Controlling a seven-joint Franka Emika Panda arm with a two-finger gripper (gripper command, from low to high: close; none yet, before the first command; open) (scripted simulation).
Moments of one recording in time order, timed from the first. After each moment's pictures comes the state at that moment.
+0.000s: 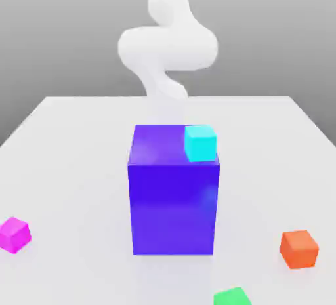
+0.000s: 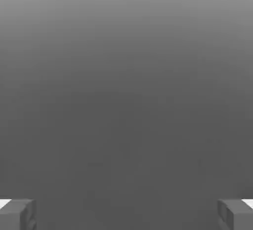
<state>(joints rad) -0.02 -0.71 -0.04 -2.31 -0.01 2.34 0.78</state>
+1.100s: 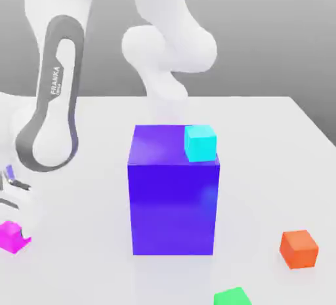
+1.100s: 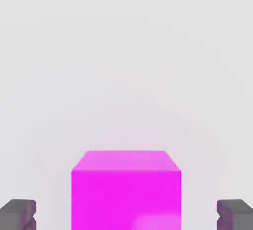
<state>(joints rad) -0.45 0.45 -0.25 -2.43 0.38 2.85 0.21</state>
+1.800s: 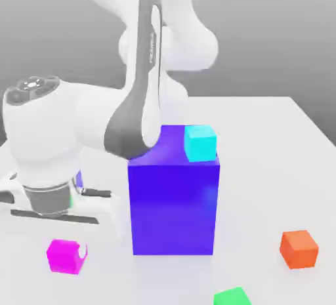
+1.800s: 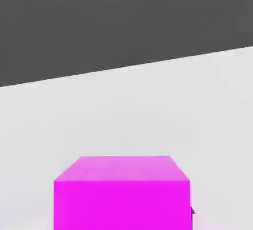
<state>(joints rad) -0.01 0.26 -0.17 -2.37 0.11 2.61 0.55</state>
